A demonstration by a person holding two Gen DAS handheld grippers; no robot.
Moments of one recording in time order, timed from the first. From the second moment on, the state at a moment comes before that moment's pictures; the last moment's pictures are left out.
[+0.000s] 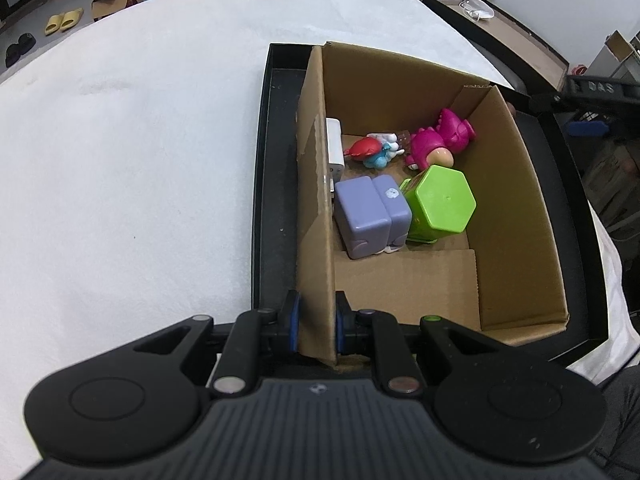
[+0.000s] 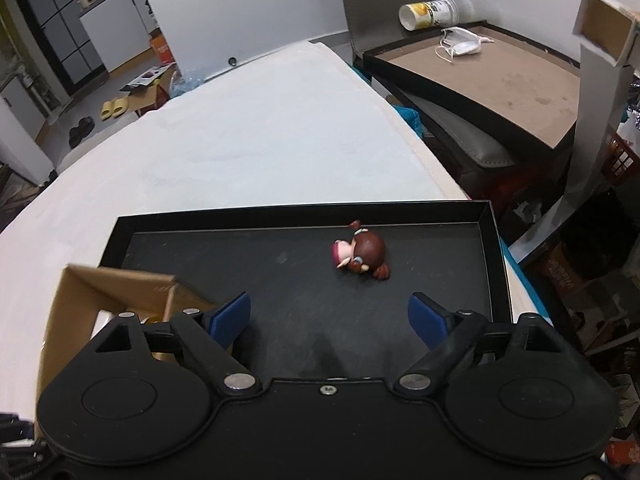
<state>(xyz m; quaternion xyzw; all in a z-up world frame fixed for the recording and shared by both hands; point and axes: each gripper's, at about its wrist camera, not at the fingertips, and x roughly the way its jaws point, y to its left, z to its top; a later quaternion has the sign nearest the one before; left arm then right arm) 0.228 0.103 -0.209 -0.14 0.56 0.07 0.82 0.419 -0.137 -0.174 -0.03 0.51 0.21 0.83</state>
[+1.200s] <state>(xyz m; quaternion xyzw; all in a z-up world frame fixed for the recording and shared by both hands) 0.235 0.101 -0.214 -0.14 0.57 0.08 0.81 0.469 -0.115 -0.202 -0.04 0.58 0.19 0.79</state>
